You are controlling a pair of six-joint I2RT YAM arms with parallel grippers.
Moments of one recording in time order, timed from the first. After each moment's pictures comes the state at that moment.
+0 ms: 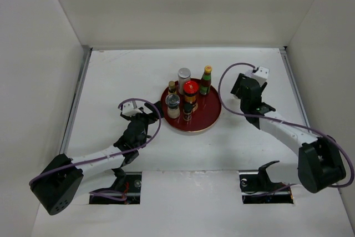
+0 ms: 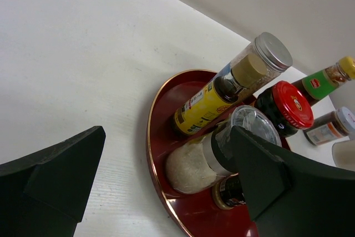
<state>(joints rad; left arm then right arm) -0.74 1.02 0.18 0.79 -0.71 -0.60 0.32 1.31 0.72 0.16 0.62 0.40</state>
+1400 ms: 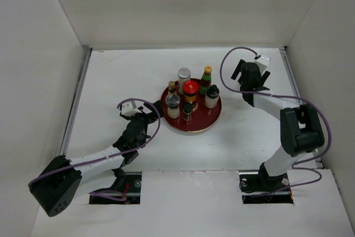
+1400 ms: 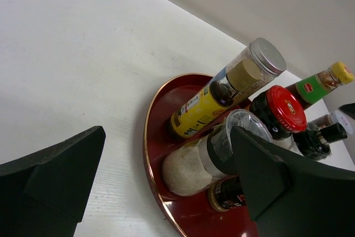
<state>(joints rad) -0.73 1.01 0.18 0.79 -0.71 -0.60 0.24 1.58 0.93 0.24 0.57 0.43</state>
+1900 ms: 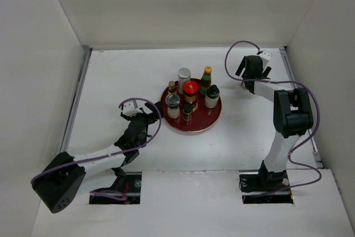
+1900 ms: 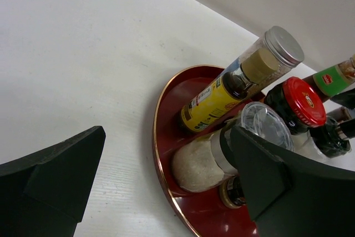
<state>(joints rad) -0.72 1.05 0.18 0.79 -0.70 -0.60 0.10 1.89 1.18 0.17 0.48 0.40</state>
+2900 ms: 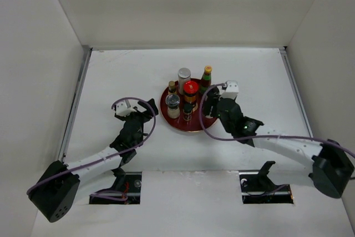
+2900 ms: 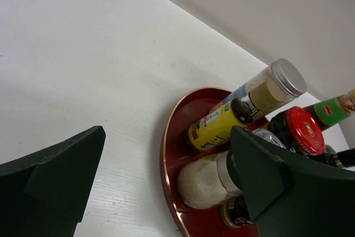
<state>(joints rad) -0.67 0.96 0.18 0.73 -0.73 -0.63 0.80 1.13 0.66 0.08 0.59 0.48</state>
